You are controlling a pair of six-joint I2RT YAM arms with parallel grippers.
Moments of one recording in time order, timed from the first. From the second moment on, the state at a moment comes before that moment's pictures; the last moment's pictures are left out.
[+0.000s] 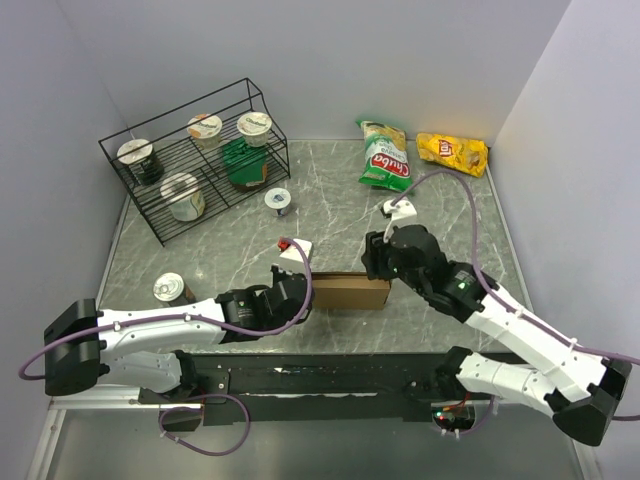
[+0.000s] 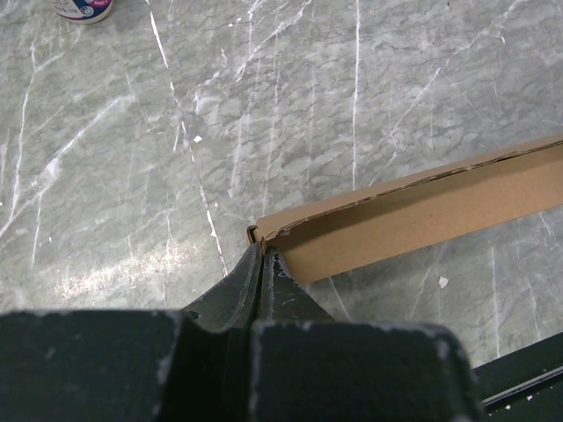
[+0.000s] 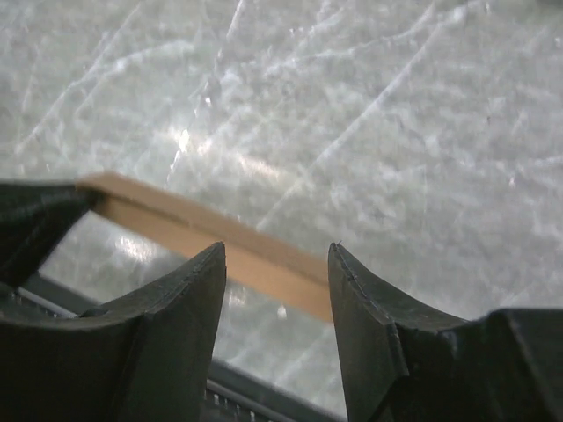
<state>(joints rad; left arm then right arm) -1.23 1.22 0.76 -0.18 -0.73 -0.60 0.81 0.93 0.96 -0.62 0.30 0.35</state>
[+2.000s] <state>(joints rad) -1.24 1.14 0.70 -0.34 -0.57 -0.64 1.03 0.82 0.54 -0.55 0.56 0.72</state>
